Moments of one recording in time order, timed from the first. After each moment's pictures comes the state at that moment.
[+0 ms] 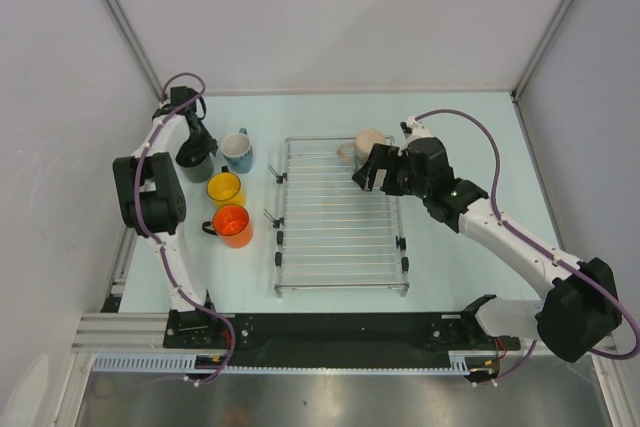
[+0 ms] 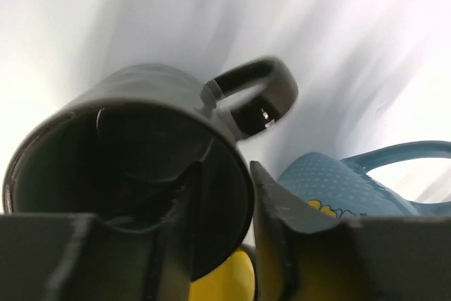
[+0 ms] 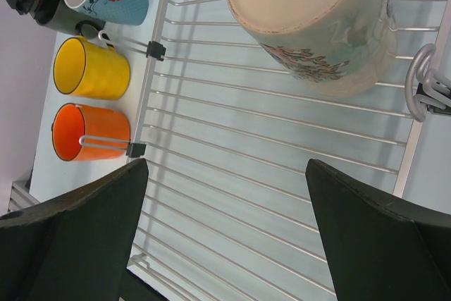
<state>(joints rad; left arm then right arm) 0.13 2.07 1.66 -0.69 -0.10 -0.49 0.56 1.24 0.94 -0.18 -0.07 0.60</state>
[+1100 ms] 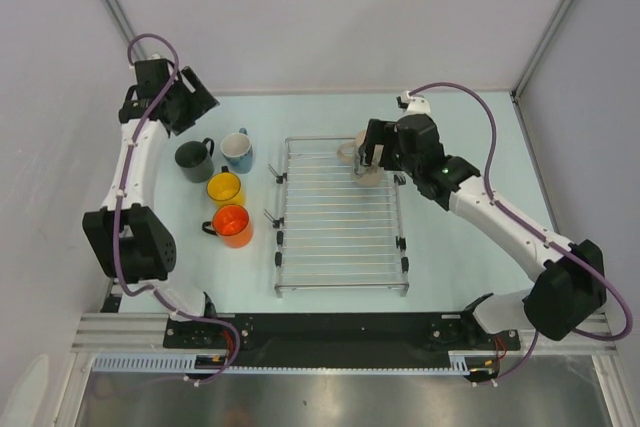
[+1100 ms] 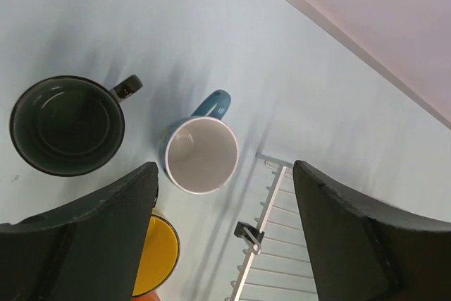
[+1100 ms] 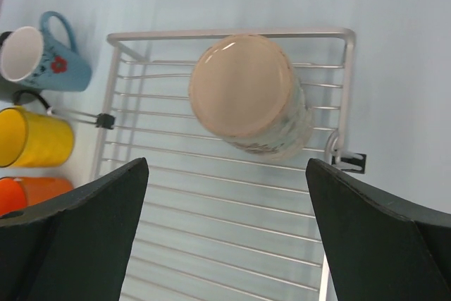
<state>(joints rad) 0.11 1.67 1.66 -0.65 0.09 -0.55 0.58 1.35 1.16 -0.28 0.18 0.48</state>
